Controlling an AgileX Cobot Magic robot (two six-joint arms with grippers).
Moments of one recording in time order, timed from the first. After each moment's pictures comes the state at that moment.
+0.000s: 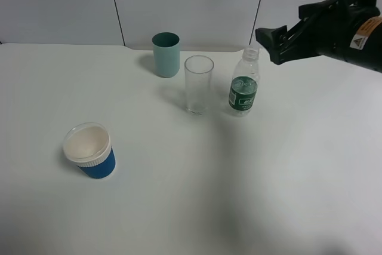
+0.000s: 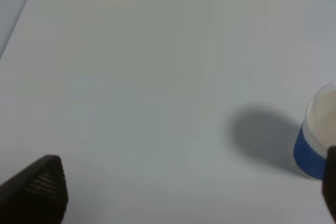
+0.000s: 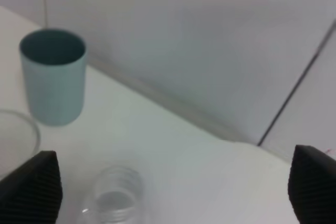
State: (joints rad) left arm 0.06 -0.01 -0.51 0.02 1.05 0.01; right arm 0.29 1.28 -0.60 -0.23 -0.40 0.04
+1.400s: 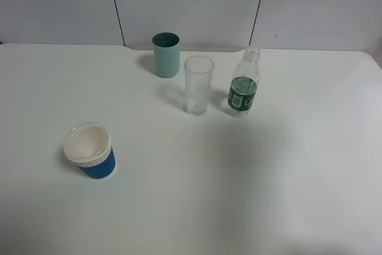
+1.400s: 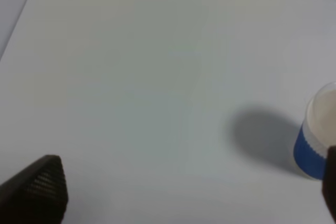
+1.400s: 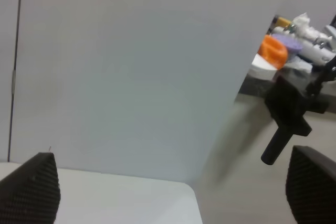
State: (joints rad) left arm 0.06 -0.01 -0.51 0.02 1.05 0.01; right arm -0.10 0.40 -0.77 -0.09 0.46 -0.10
